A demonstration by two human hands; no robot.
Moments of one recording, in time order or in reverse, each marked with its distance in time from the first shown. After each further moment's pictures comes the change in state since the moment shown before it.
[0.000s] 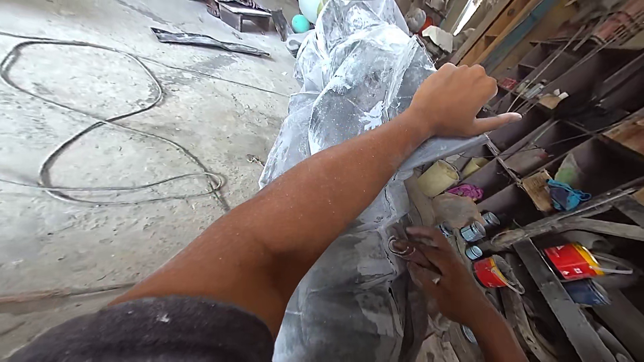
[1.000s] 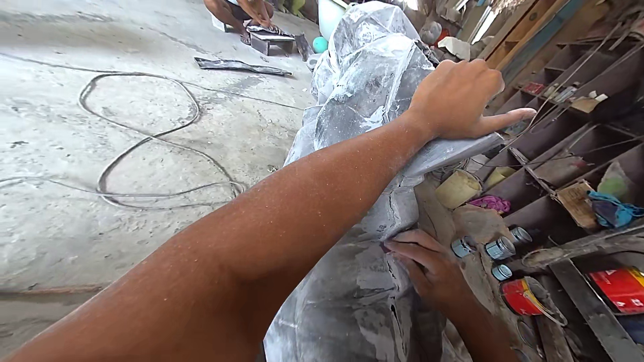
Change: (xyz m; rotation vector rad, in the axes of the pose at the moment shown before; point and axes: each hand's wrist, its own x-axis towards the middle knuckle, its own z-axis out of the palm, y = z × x) left_hand -0.010 -0.008 -0.014 0.063 0.014 -0.051; right_hand 0.052 0.013 0.036 0.020 0.199 -0.422
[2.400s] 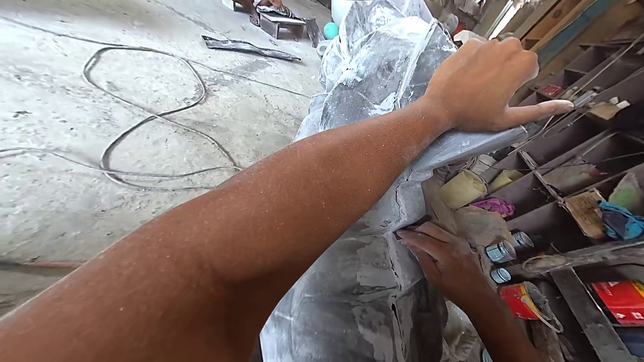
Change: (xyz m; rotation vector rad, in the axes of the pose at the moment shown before) left_hand -0.004 -0.014 -0.006 -0.017 0.073 0.009; right_hand 0.020 0.012 -0.013 -0.184 -0.074 -0.082
